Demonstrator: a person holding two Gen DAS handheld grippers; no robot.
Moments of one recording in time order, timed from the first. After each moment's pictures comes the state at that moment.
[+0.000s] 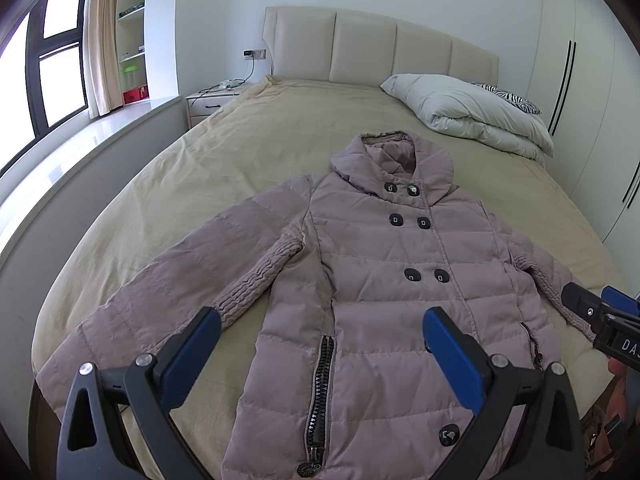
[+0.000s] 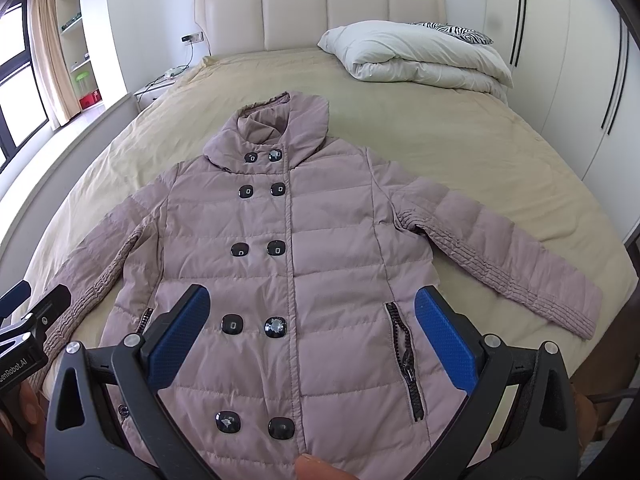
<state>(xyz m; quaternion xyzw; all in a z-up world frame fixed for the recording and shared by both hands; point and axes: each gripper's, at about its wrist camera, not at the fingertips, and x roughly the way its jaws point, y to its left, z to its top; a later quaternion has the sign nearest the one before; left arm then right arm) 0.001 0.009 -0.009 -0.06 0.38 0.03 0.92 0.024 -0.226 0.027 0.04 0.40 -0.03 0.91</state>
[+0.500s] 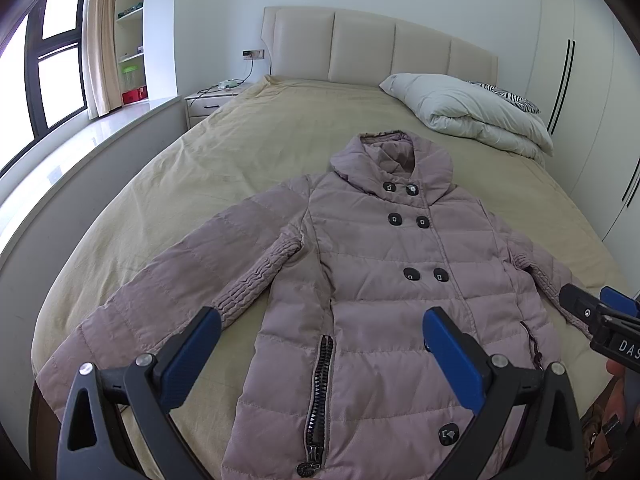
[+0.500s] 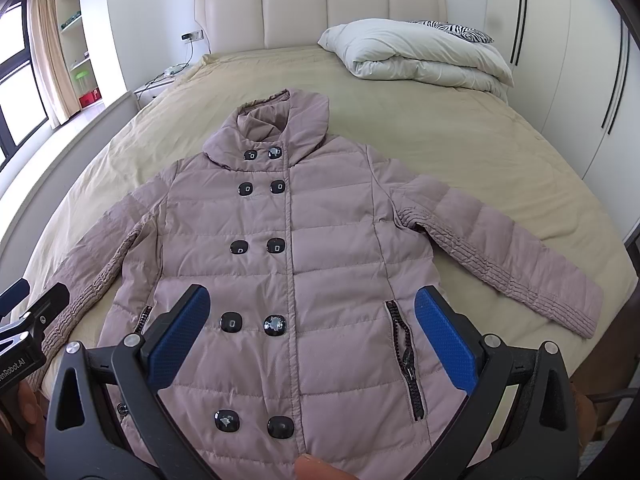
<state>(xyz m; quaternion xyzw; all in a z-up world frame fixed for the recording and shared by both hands) -0.001 0.008 -0.006 -0.06 0.38 0.03 0.92 0.025 -0.225 0.027 0.04 0.40 -0.03 0.91</state>
